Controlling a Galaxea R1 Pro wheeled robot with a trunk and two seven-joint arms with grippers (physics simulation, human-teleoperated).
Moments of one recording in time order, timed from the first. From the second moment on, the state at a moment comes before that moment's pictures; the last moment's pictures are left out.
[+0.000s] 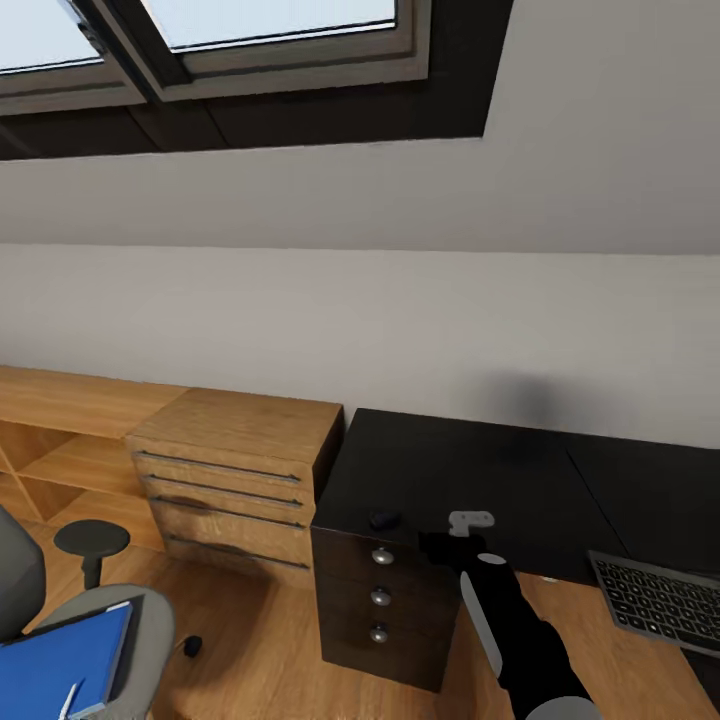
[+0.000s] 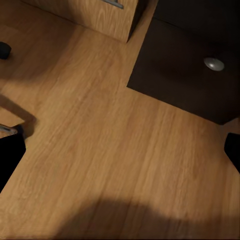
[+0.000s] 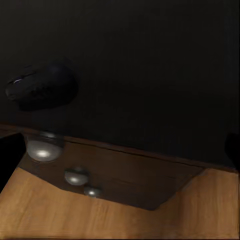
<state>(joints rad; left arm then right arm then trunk) -0.11 -0.09 0.01 -0.29 0.16 -0.49 -0.02 -0.43 0.13 0.00 -1.03 0.03 0.46 -0.04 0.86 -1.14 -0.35</state>
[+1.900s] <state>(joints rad) -0.11 -0.09 0.01 -0.29 0.16 -0.49 -0.02 -0.44 0.13 0.00 -1.00 0.03 0.45 -0.04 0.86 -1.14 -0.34</state>
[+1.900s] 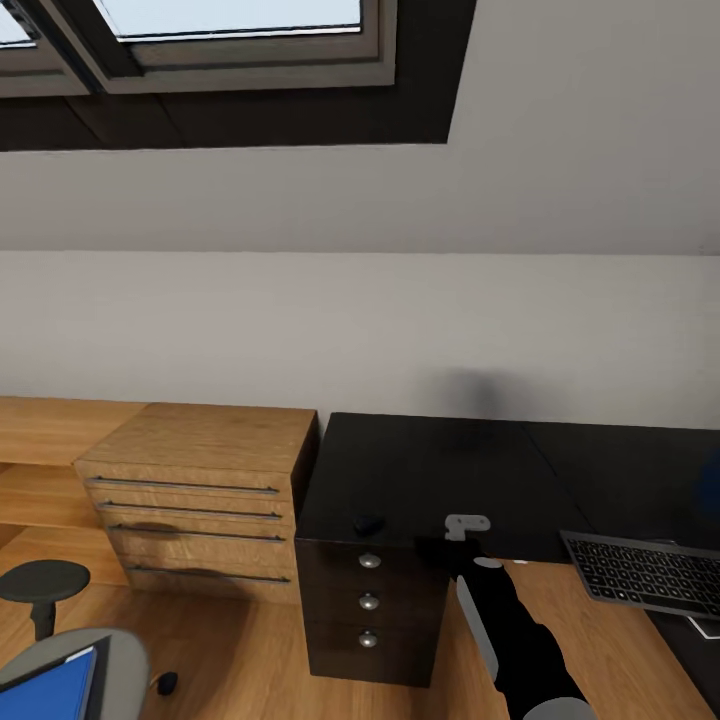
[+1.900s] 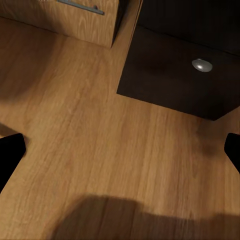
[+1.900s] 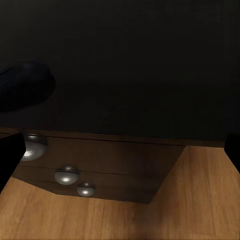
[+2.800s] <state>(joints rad) -0.11 -0.10 0.01 -0.29 0.16 -0.49 -0.02 -0.44 0.13 0.00 -0.95 0.03 0.35 -0.04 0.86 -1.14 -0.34</state>
